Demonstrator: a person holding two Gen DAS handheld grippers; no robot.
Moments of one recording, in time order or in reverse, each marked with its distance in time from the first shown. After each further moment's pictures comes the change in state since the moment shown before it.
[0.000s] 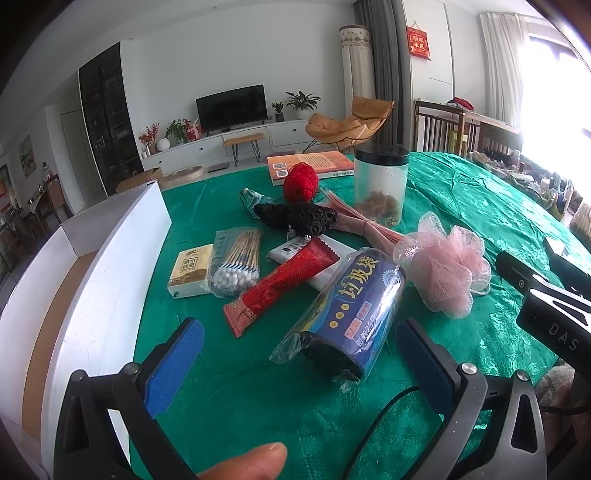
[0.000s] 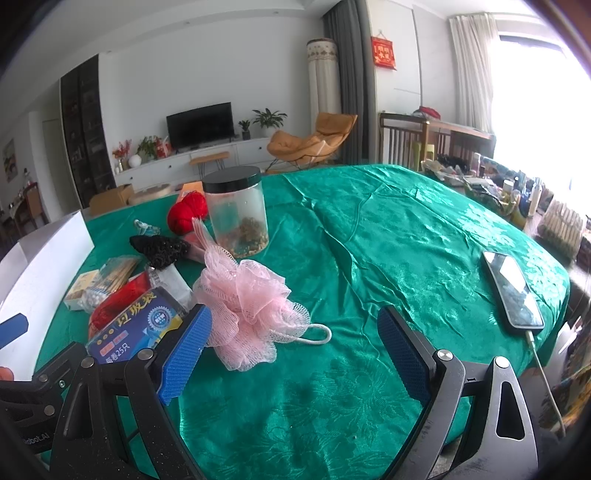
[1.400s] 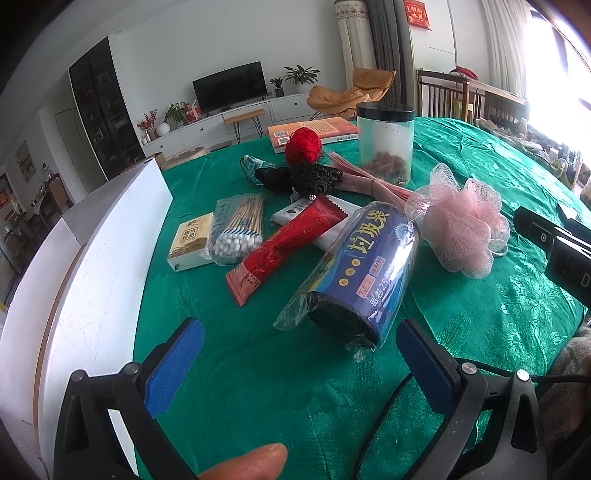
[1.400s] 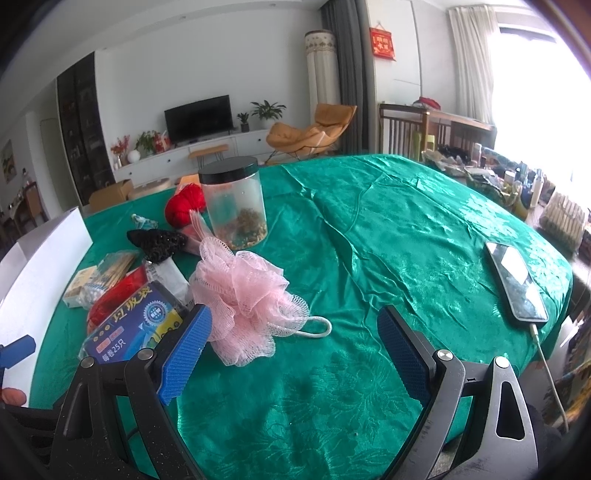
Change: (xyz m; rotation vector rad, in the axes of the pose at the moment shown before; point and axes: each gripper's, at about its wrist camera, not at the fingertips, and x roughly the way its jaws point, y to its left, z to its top) left arm 0.020 -0.006 -0.015 0.053 0.115 0.048; right arm 0.008 -0.002 -0.006 0.017 0.028 0.005
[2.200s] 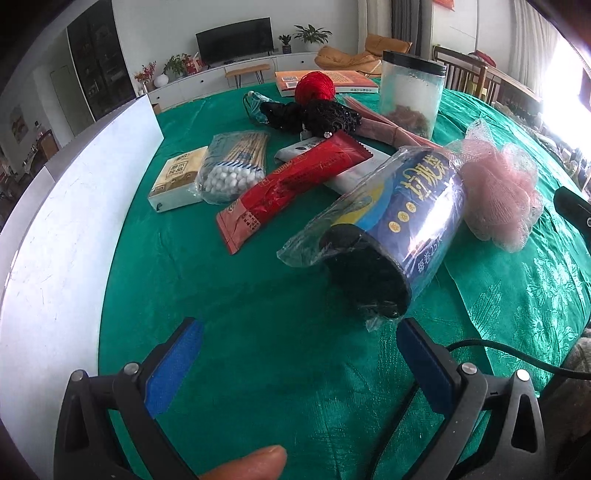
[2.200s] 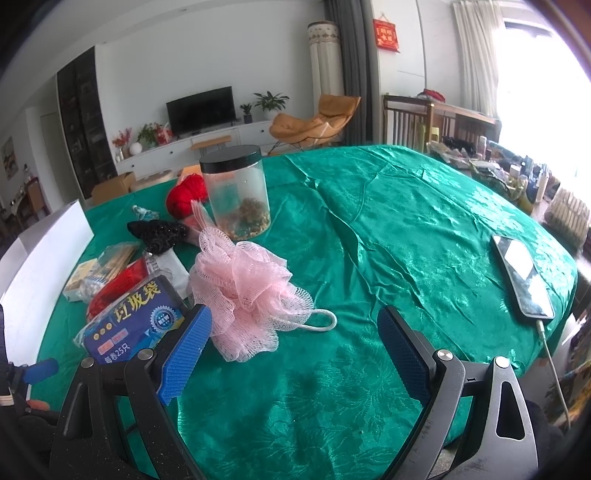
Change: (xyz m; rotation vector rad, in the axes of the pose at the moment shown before) left arm 0.043 0.016 -0.015 -0.090 0.176 -0.057; right arm 0.008 0.001 -0.001 0.000 0.050 0.014
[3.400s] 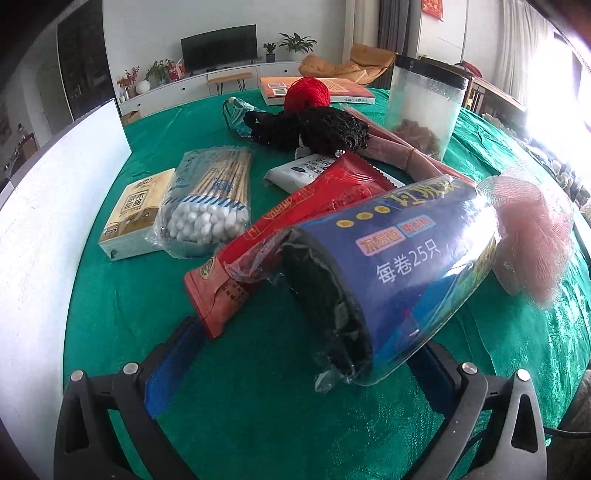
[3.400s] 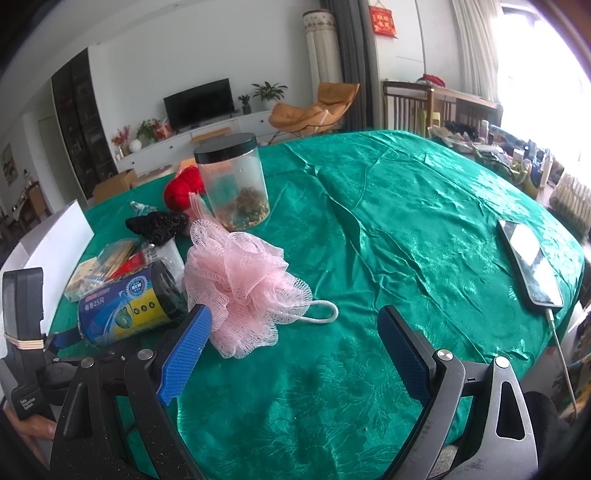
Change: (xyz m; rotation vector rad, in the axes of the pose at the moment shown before) left arm 0.051 0.013 0.042 0.017 -0.045 -0.088; right arm 0.010 -0.004 0.000 0.028 0.048 0.017
